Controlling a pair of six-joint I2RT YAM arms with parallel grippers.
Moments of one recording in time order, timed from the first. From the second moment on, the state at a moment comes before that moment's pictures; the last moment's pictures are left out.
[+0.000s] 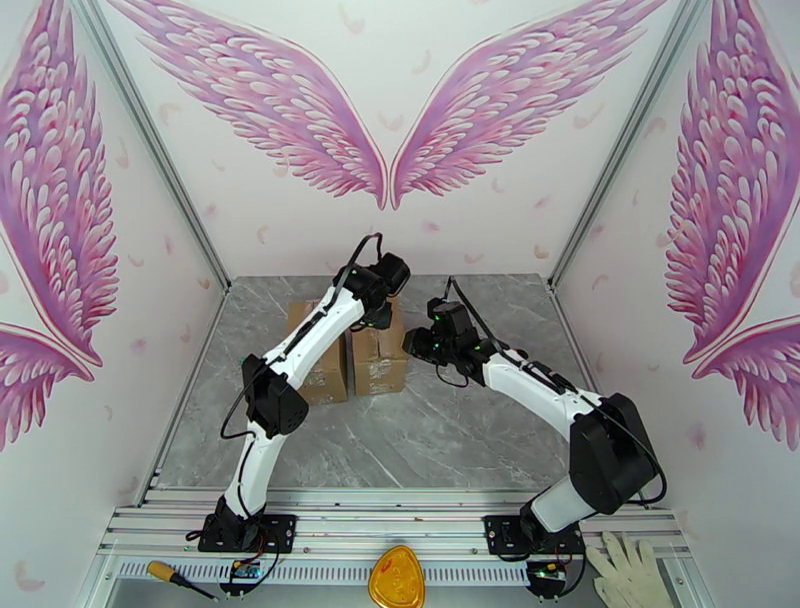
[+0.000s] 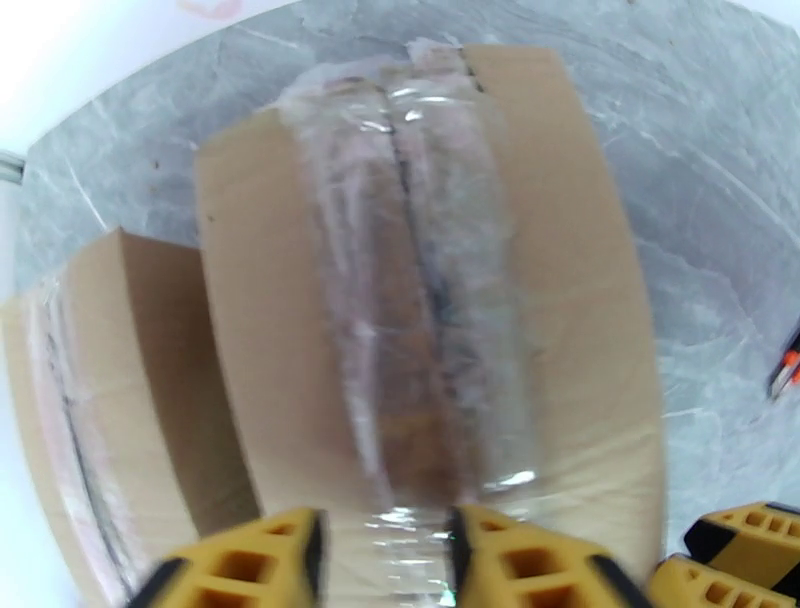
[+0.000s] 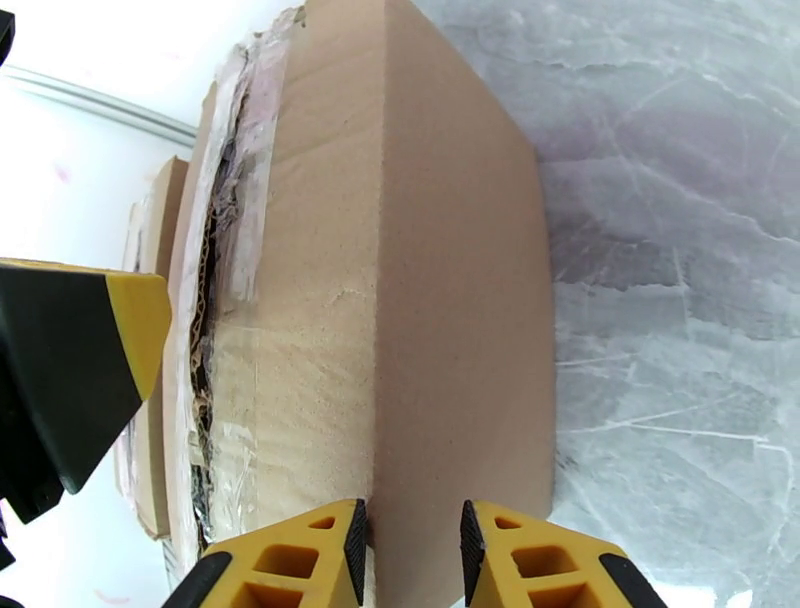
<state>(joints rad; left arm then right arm) -0.66 2.23 2.42 -1.39 -0.38 -0.46 0.50 1.57 1.12 -0.25 -0.20 0.73</state>
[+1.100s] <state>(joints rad) -0.68 2.27 2.37 -1.38 -0.38 -0.42 0.52 1.57 1.12 -0.25 -0.18 0.74</state>
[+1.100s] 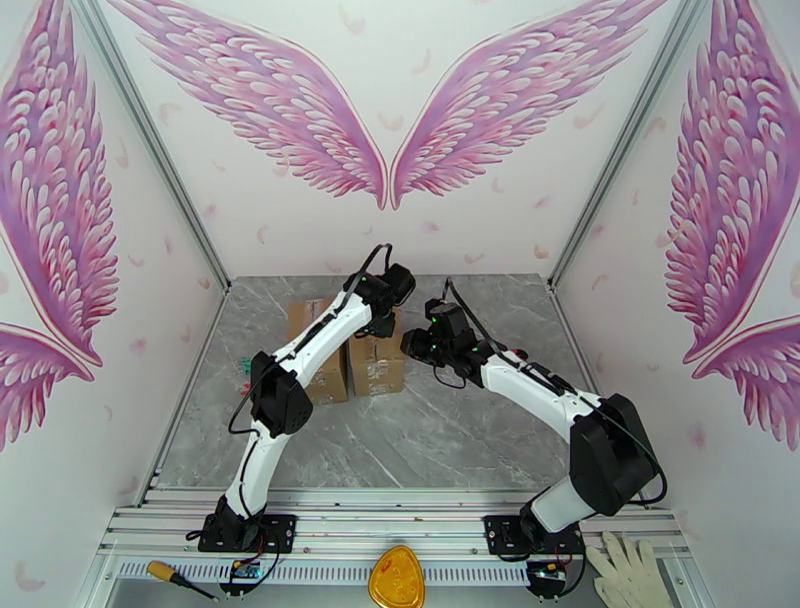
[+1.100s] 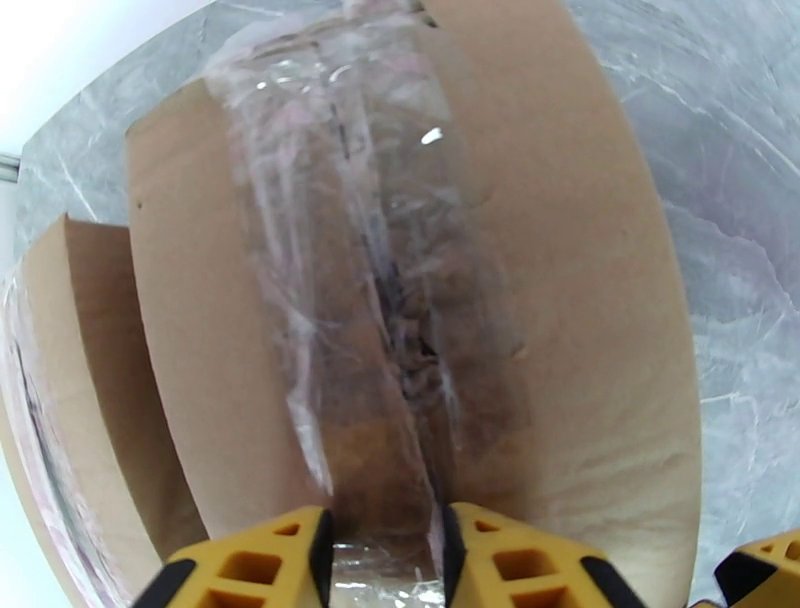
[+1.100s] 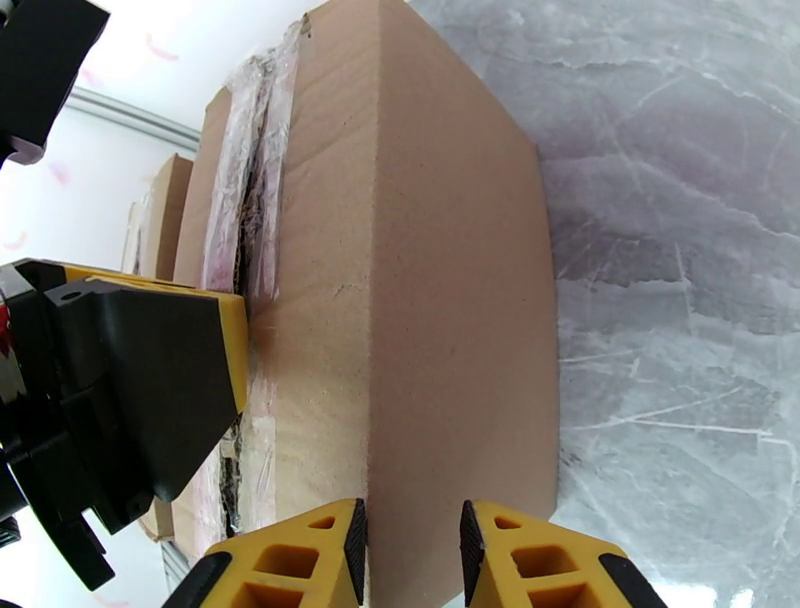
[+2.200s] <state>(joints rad) -0.72 2.24 2.43 -1.32 -0.07 -0.30 0.52 1.52 1.15 -0.43 -0.03 0.64</state>
